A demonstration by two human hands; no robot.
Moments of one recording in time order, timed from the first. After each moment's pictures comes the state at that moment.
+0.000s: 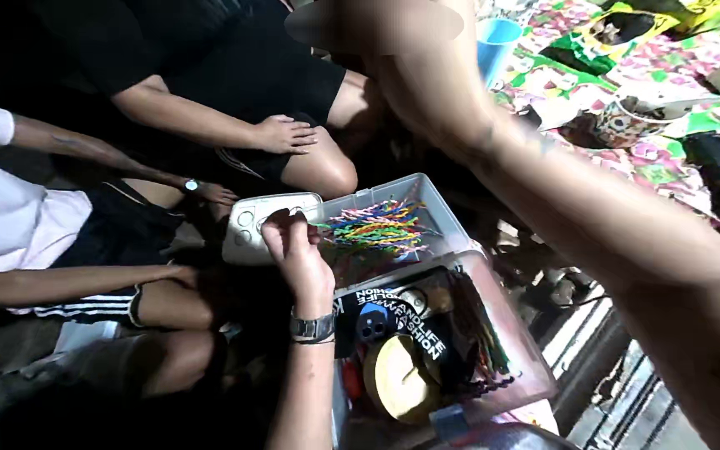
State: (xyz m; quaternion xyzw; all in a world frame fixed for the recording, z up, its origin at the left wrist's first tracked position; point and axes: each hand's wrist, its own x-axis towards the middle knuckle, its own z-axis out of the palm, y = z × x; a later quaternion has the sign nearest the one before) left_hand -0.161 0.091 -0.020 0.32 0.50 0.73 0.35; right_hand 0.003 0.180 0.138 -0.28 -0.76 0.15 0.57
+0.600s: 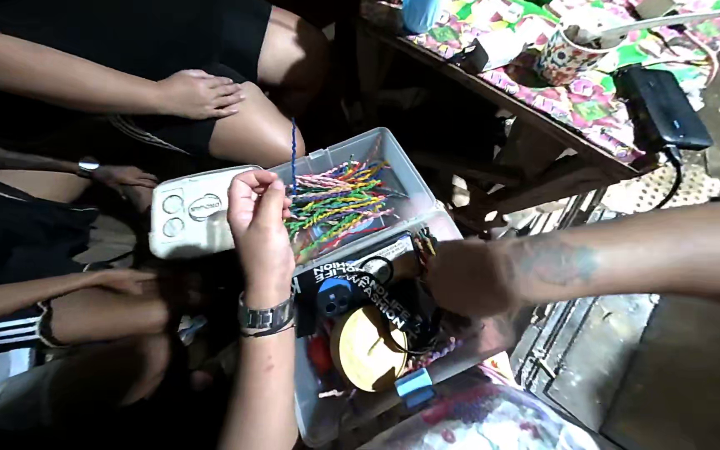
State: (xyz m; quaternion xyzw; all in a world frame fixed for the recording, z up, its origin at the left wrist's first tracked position) left_hand -0.146 0.083 -0.018 0.50 0.51 0.55 0.43; right_hand 0.081 0.016 0.028 -0.35 -0.80 0.30 -0.39
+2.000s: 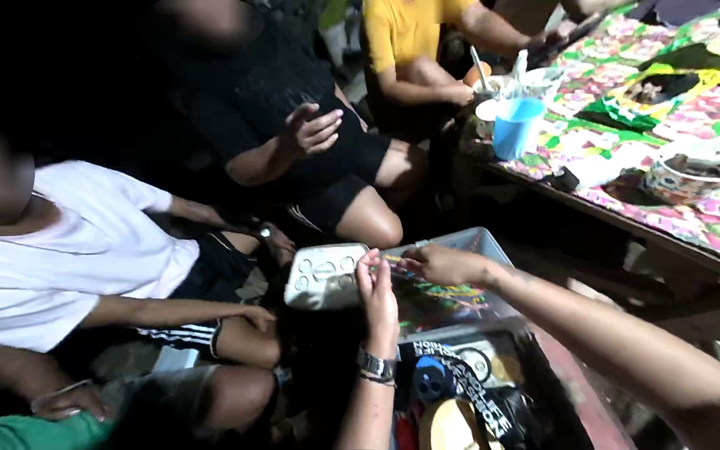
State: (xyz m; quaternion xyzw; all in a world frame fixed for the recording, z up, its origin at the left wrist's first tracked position) left_hand -0.138 0.098 -0.029 0.43 0.55 0.61 0.36; right_hand 0.010 0.168 0.005 -0.40 -0.79 0.47 0.07
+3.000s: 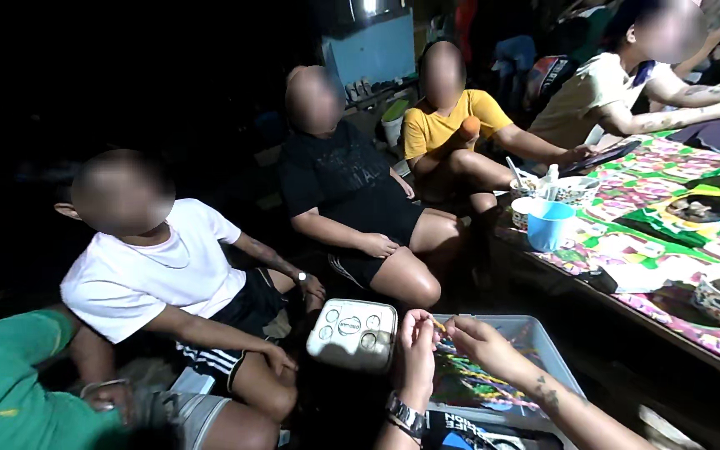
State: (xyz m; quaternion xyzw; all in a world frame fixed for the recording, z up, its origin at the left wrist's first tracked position) left_hand -0.116 0.112 -0.036 0.45 0.49 0.63 0.41; right_hand 0.037 0.152 -0.036 -0.37 -0.69 0.53 0.32
